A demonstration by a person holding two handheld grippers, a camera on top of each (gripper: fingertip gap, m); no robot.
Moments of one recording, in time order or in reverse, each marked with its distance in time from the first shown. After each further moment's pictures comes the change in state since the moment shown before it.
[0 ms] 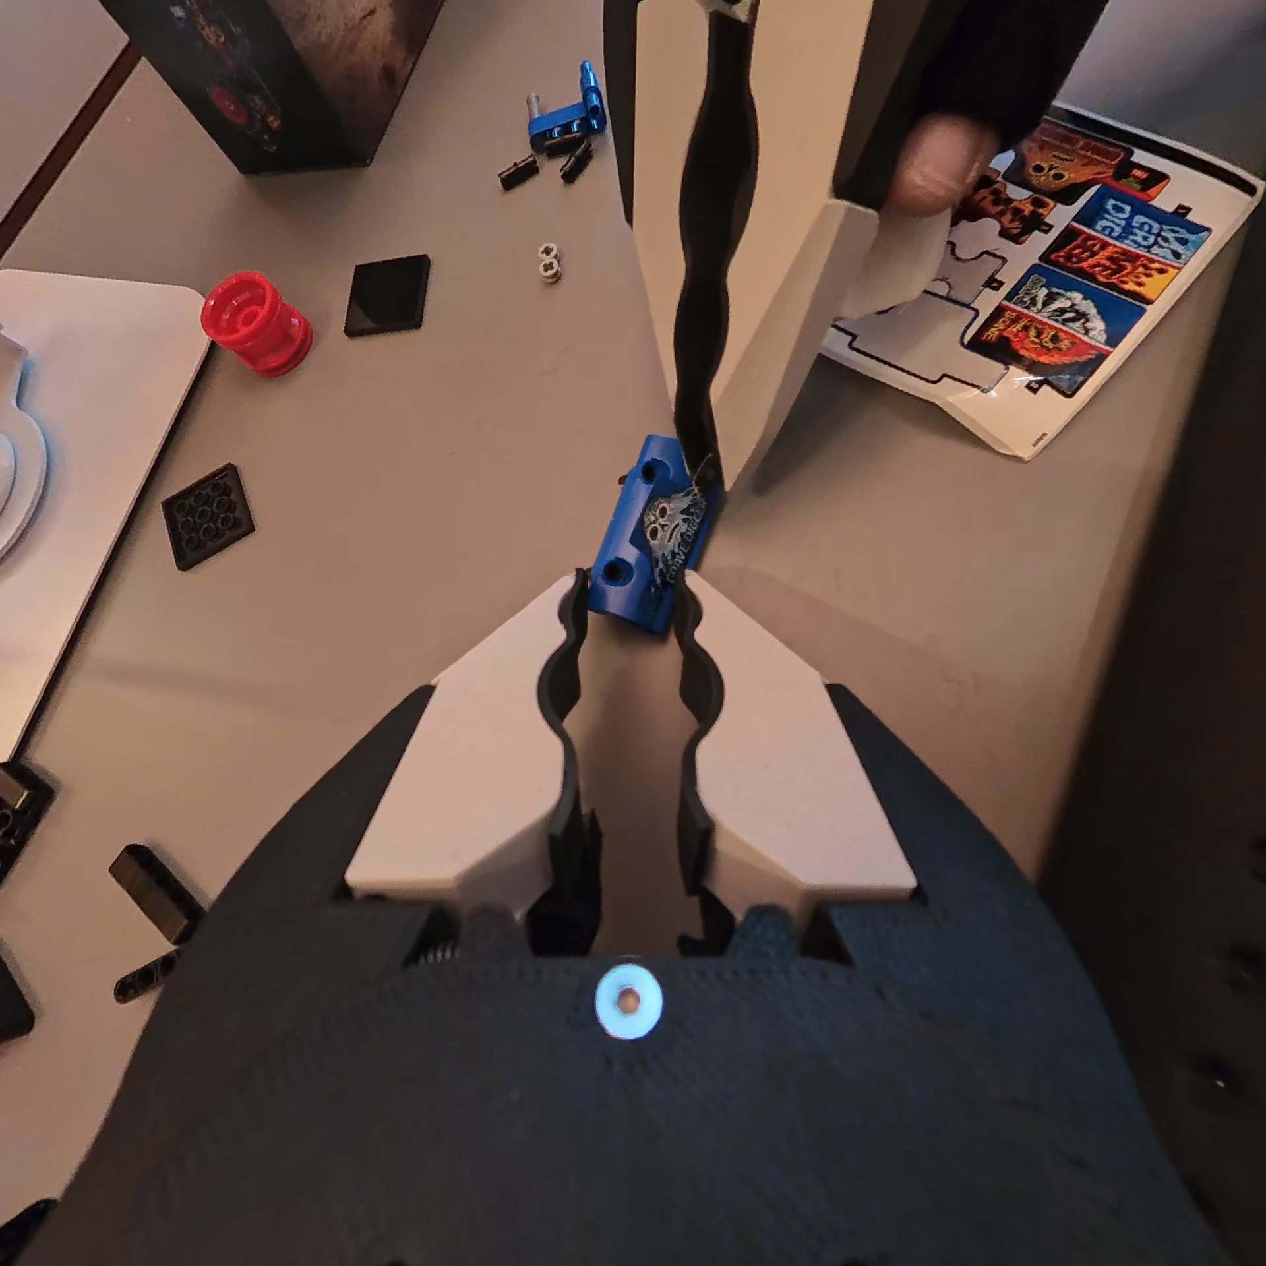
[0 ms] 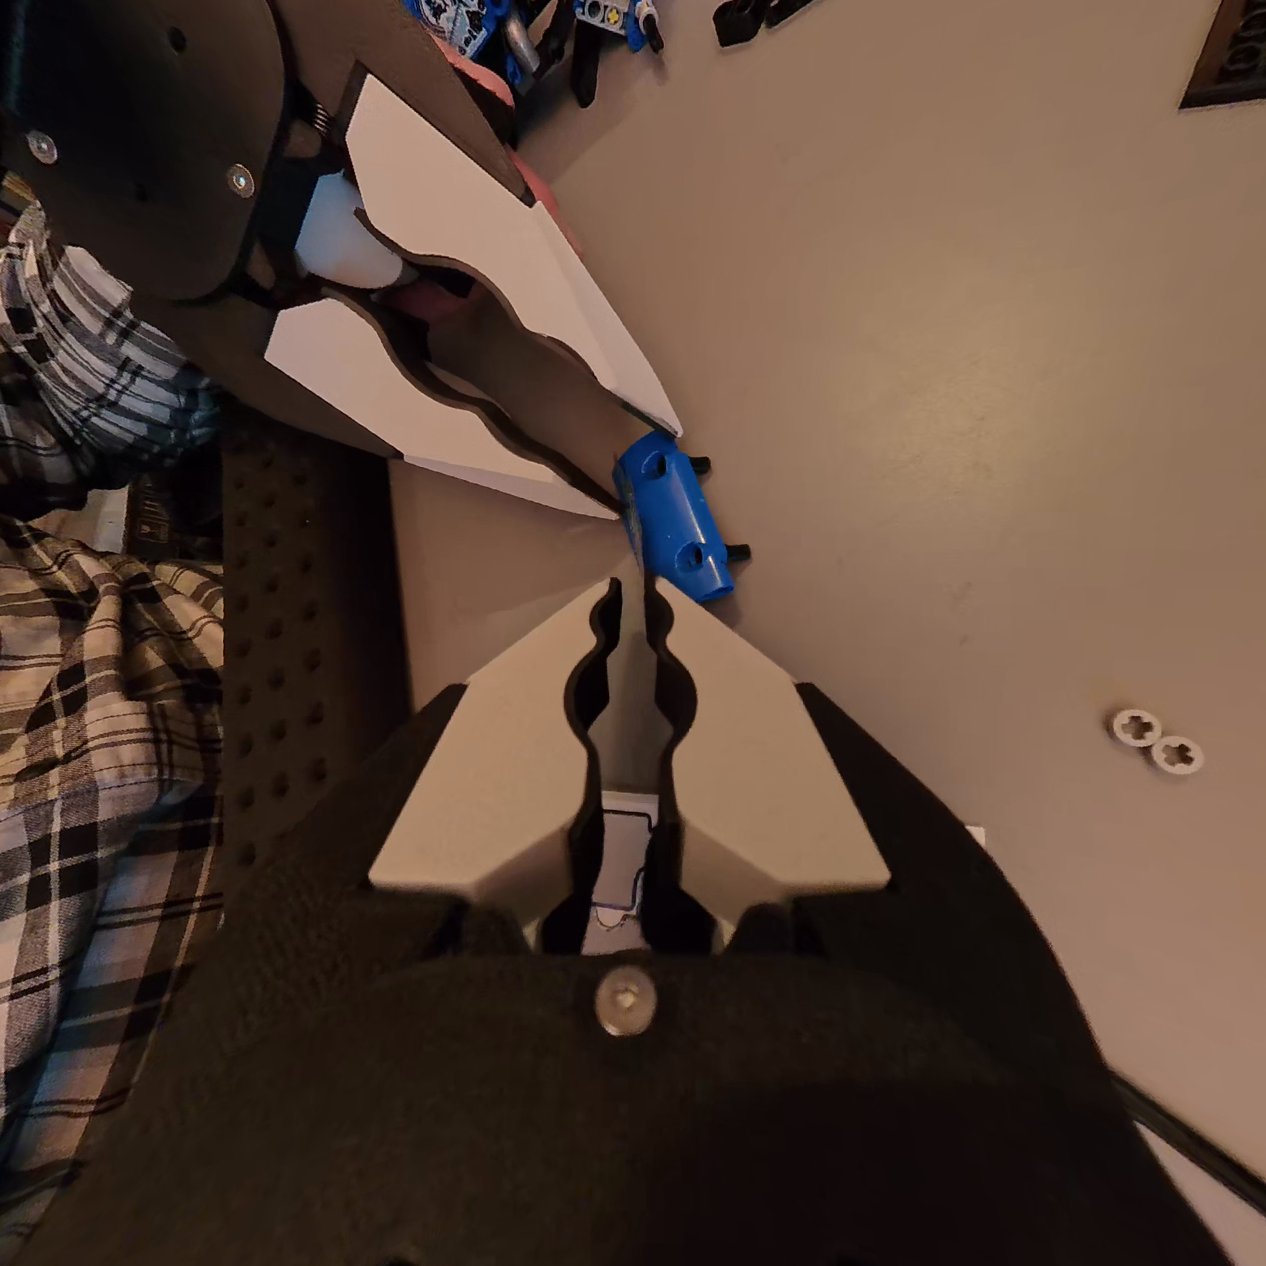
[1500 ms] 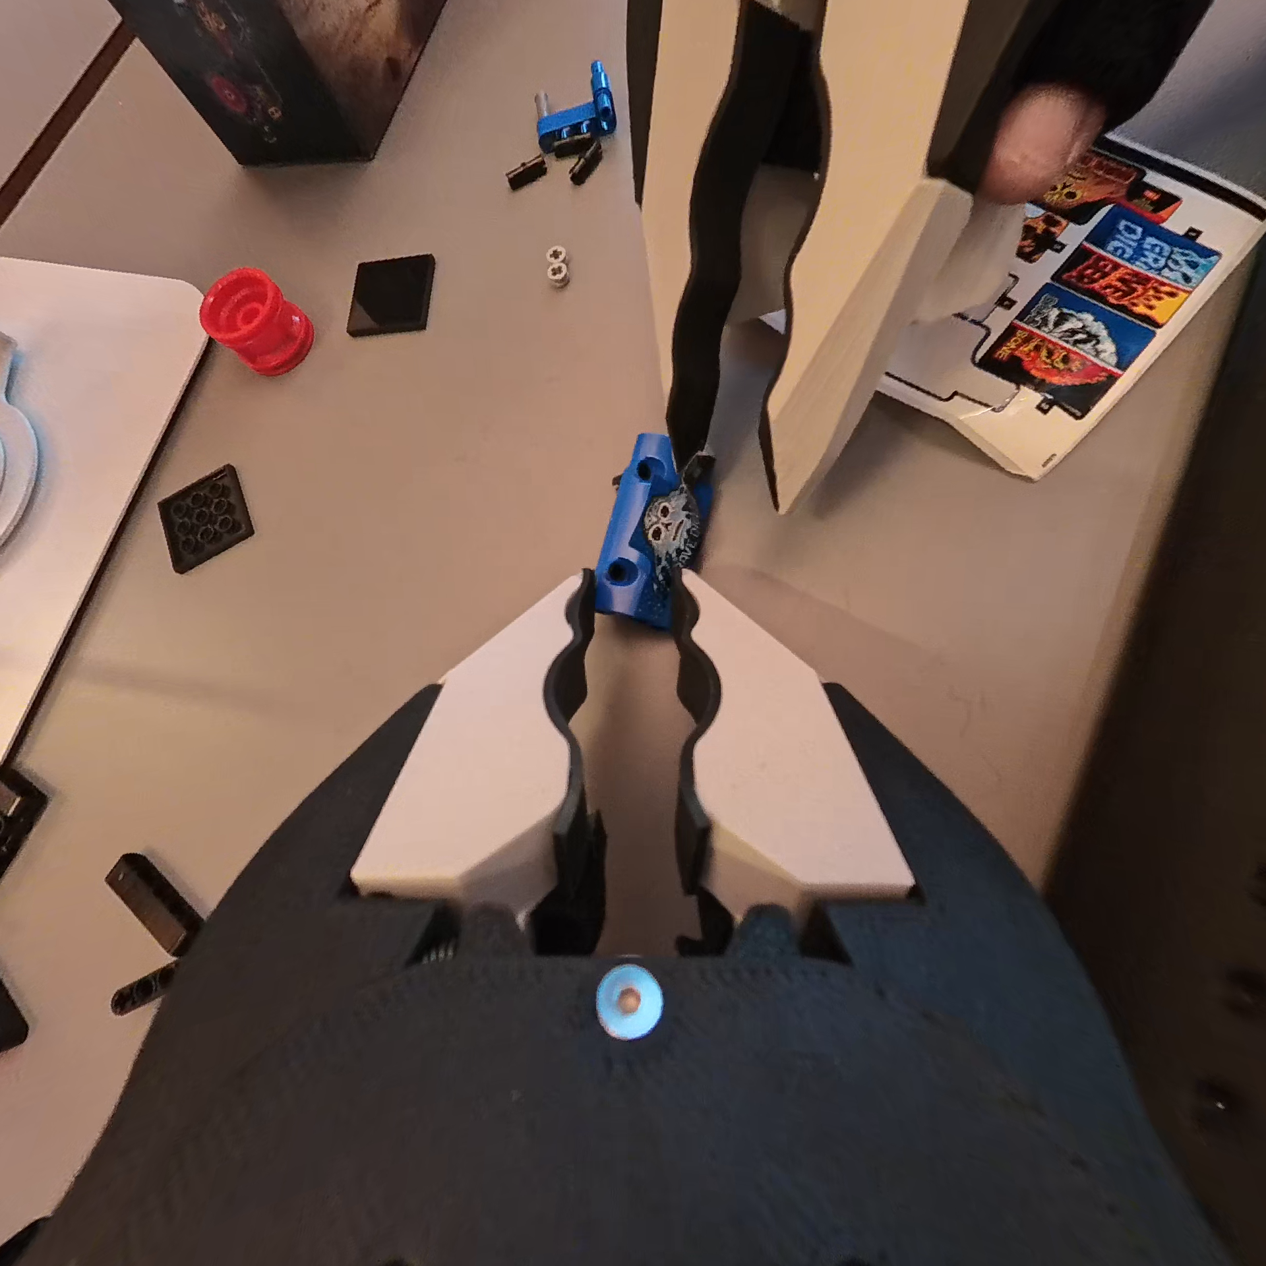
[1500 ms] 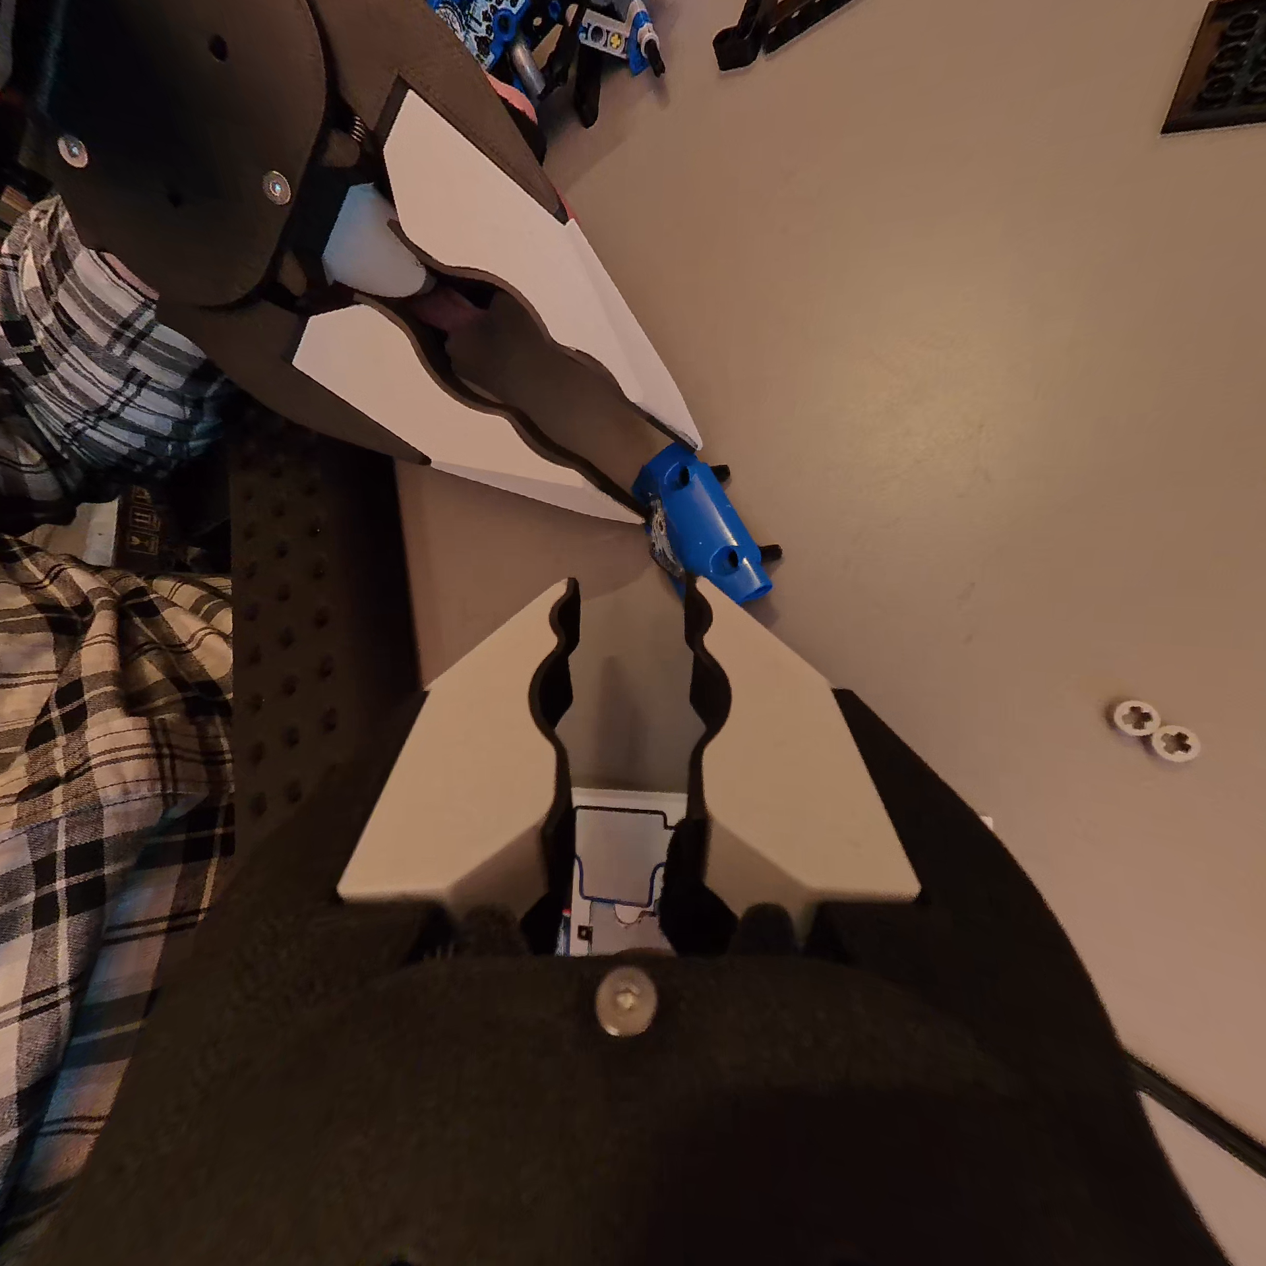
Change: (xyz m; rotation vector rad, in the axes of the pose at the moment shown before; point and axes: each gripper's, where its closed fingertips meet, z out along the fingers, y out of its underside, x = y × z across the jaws) left arm -0.003 -0.003 0.003 -0.010 0.007 -0.019; right arm -0.004 -0.003 -0.003 0.015 0.017 0.002
